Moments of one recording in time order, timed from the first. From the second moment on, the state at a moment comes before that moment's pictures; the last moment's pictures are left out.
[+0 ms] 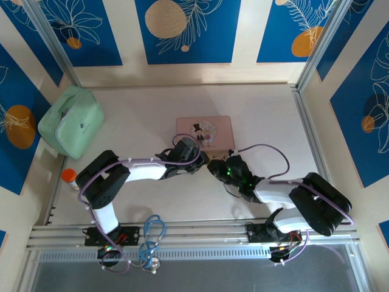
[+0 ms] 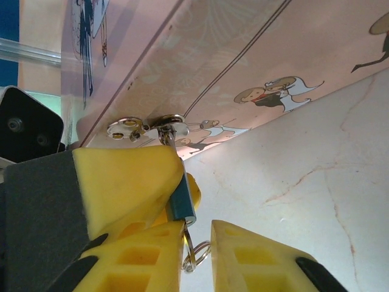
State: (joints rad) left arm -0.85 1.77 0.91 0.18 0.15 -1.36; right arm 0.71 1.35 0.31 0.51 0.00 1.20
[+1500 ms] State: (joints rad) left arm -0.84 1.73 0.87 0.27 0.08 -1.22; right arm 0.75 1.47 0.32 0.70 0.10 1.76
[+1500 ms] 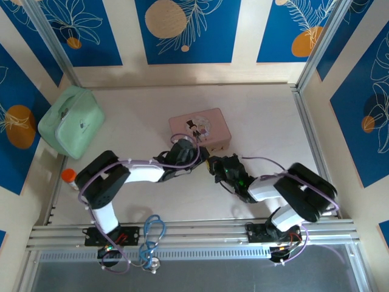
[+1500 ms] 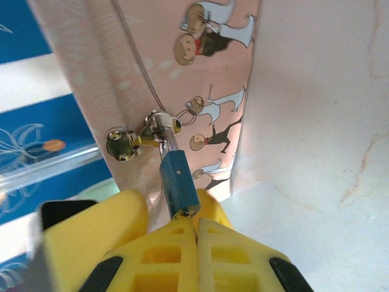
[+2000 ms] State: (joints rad) left arm -0.86 1.77 1.19 -0.26 0.11 -1.12; right arm 0.72 1.40 0.42 0.39 0.05 1.21
